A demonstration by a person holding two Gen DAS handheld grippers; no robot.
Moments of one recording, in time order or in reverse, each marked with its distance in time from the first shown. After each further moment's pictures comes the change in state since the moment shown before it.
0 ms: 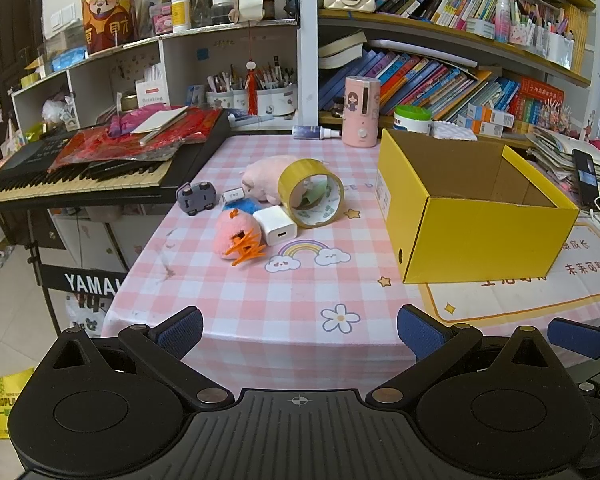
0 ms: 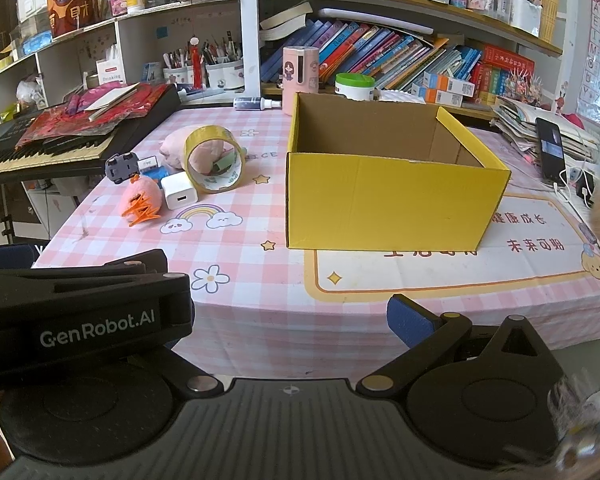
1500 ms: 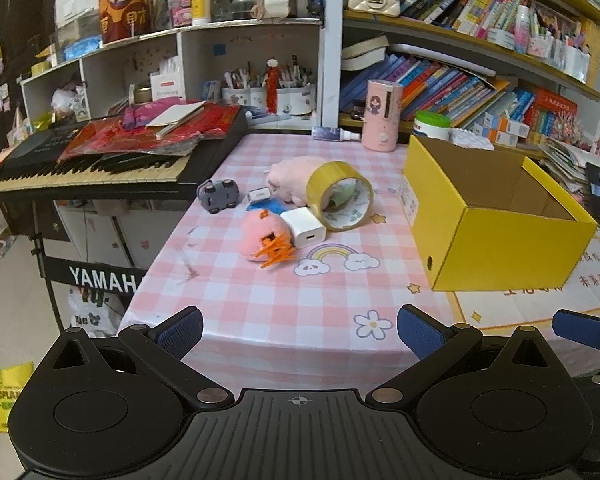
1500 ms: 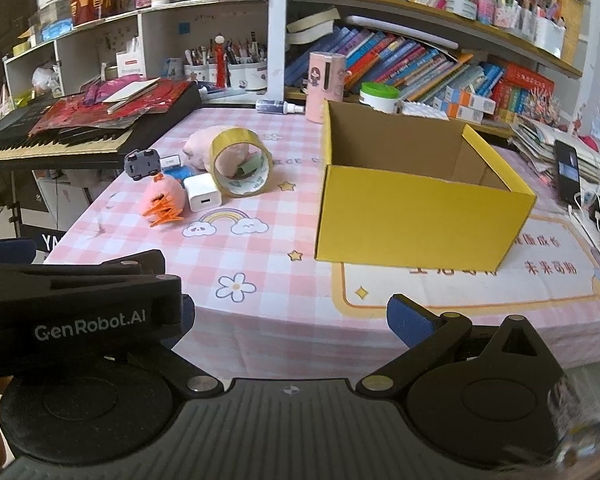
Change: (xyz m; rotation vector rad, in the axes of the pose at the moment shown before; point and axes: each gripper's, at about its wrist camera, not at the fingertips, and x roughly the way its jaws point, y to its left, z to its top) left arm 0.012 0.037 0.005 -0.046 0.000 0.004; right arm 0.008 0.028 0.010 -0.068 -0.010 0.024
